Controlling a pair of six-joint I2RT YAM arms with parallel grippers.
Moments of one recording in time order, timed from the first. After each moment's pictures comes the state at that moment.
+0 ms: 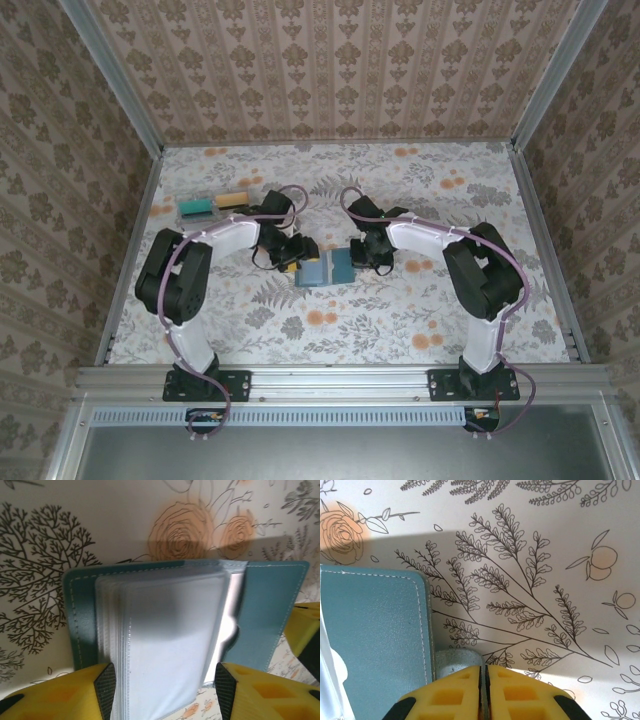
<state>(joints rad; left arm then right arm) -0.50 1.80 1.10 -0.57 0.49 -0.64 0.56 1.88 1.23 -0.67 -0.08 0.60</state>
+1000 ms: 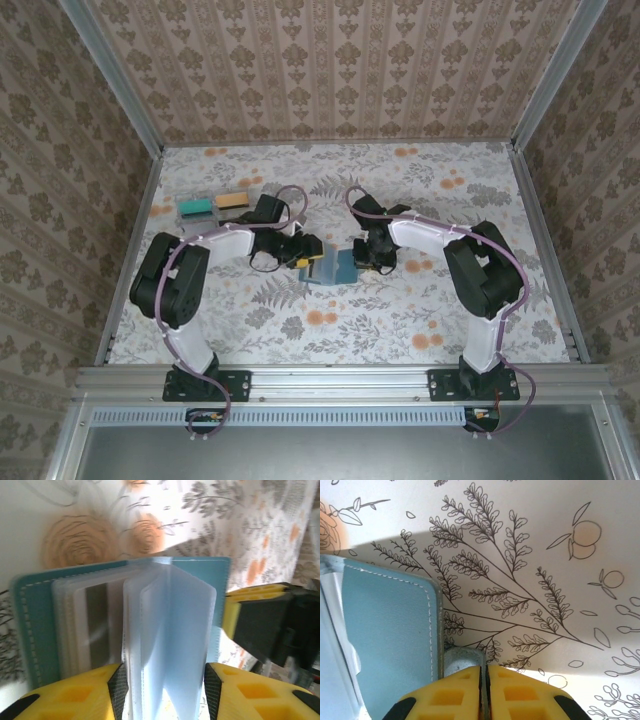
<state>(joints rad) -0.48 1.76 0.98 -0.25 0.74 -0.65 0.54 1.89 1.24 -0.71 -0.14 0.64</state>
